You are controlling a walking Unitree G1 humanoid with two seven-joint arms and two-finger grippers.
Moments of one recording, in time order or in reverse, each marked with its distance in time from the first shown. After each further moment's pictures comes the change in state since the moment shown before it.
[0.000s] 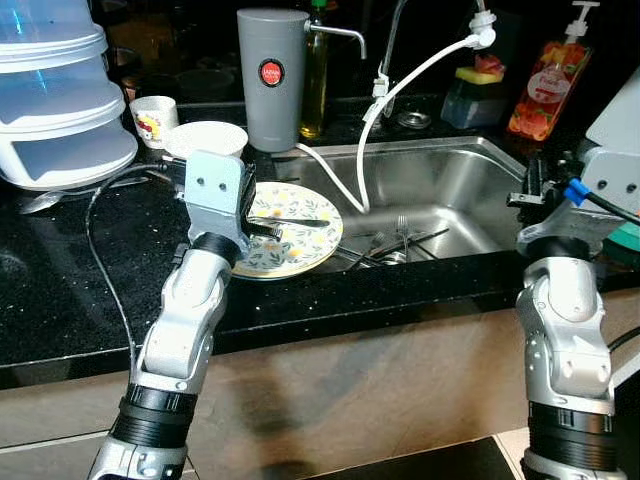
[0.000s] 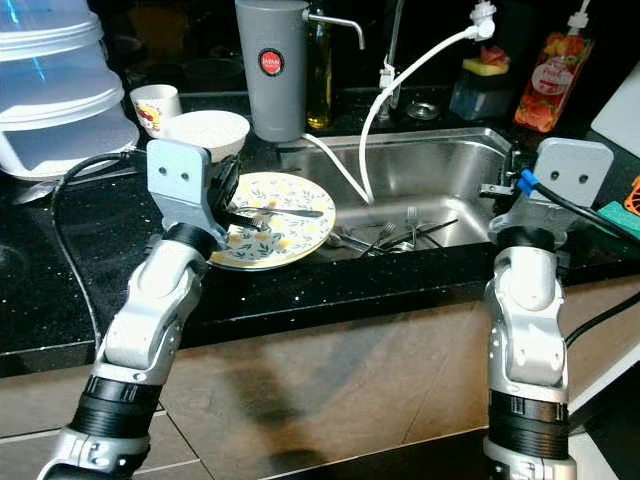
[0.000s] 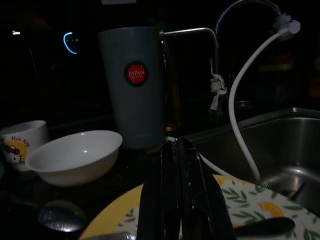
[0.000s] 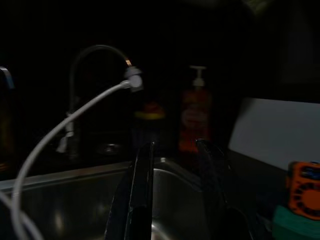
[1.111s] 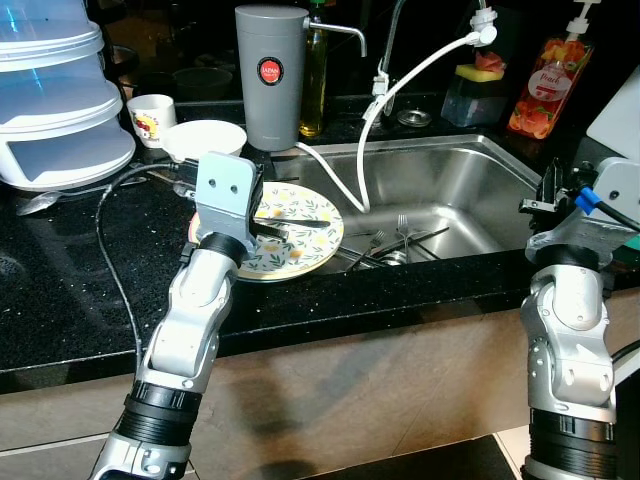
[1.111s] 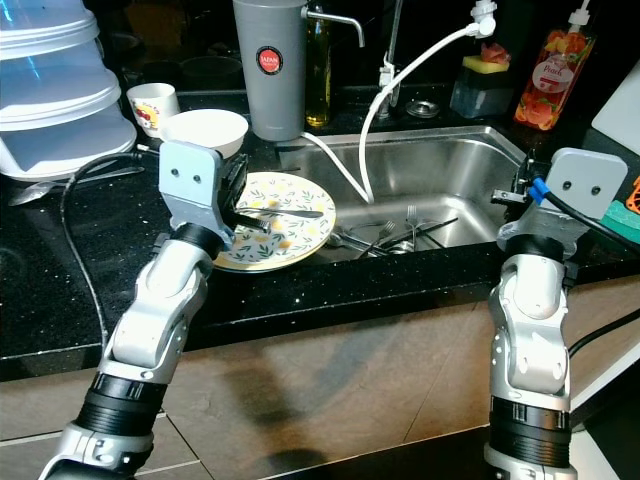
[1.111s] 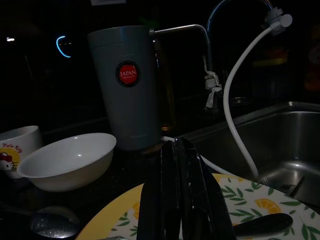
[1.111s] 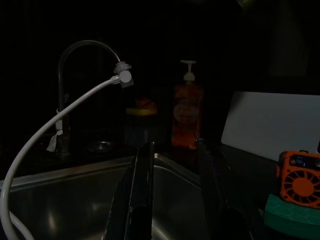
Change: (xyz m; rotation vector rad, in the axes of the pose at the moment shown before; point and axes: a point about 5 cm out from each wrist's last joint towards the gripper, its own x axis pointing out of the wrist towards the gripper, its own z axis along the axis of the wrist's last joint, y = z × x) left arm -0.001 -0.007 -0.003 0.033 -0.004 -0.030; right arm -0.005 -0.001 -0.005 0.008 0.002 -0.035
